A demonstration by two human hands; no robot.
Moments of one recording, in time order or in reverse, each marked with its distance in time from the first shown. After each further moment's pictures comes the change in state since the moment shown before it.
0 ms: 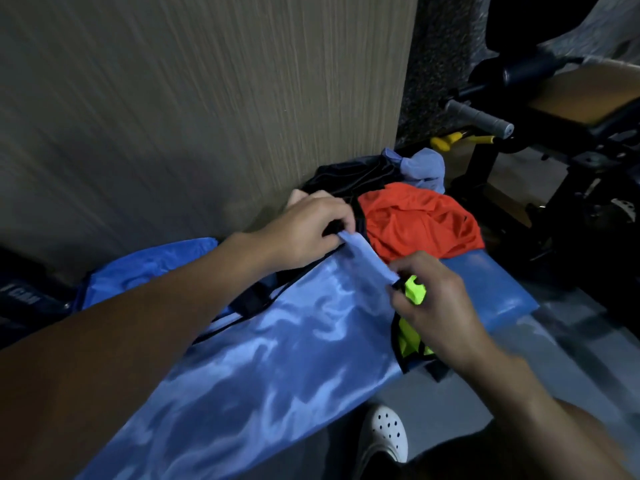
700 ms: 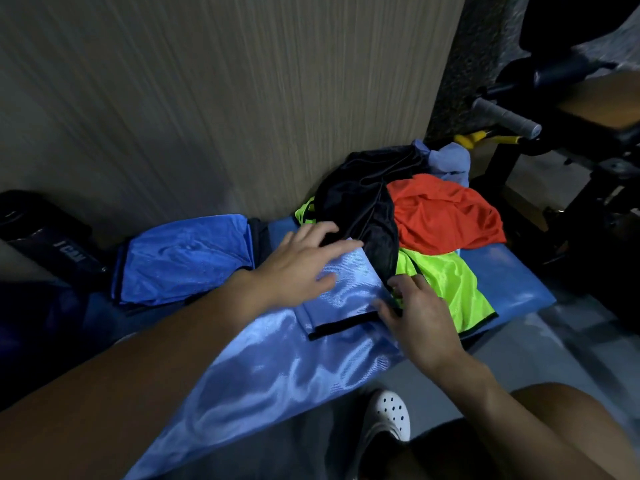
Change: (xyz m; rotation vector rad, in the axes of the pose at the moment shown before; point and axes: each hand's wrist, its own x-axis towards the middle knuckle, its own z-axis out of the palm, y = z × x) left_hand -0.099 -0.013 0.025 0.152 -0.149 -0.155; right_hand -0.036 -0.025 0.053 -0.342 -0.212 0.286
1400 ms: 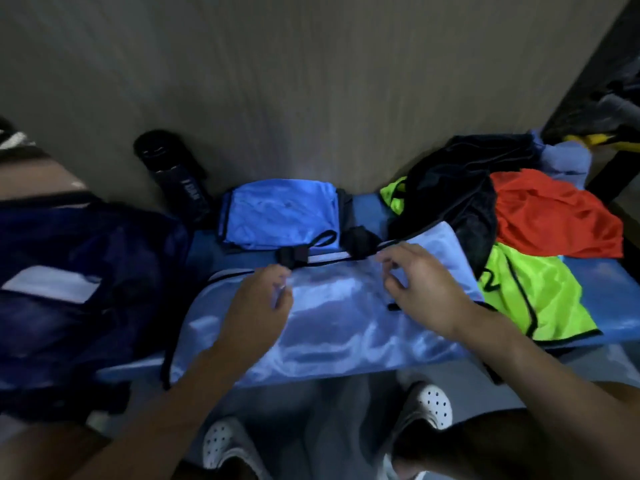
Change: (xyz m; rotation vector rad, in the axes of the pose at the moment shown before) left_hand -0.183 -0.017 0.040 -0.322 0.576 -0.691; right_hand 0.019 -0.080 0.019 0.147 -0.200 -0.533
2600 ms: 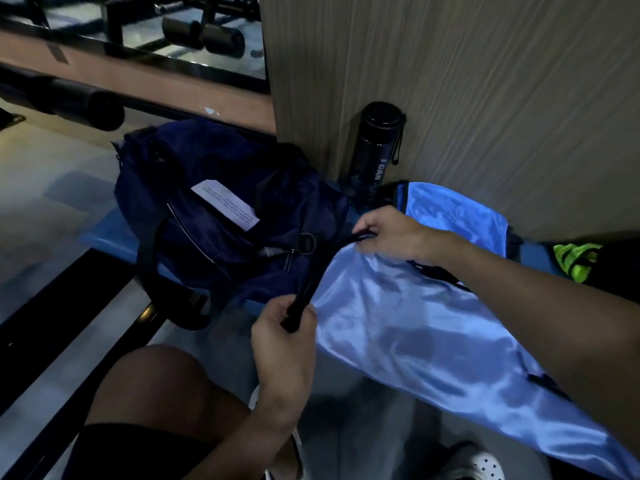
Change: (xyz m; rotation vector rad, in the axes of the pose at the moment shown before) left_hand -0.110 -0.077 -0.108 -0.630 0.680 -0.790; right_hand 0.167 -0.220 0.157 0.183 -0.674 -0.169
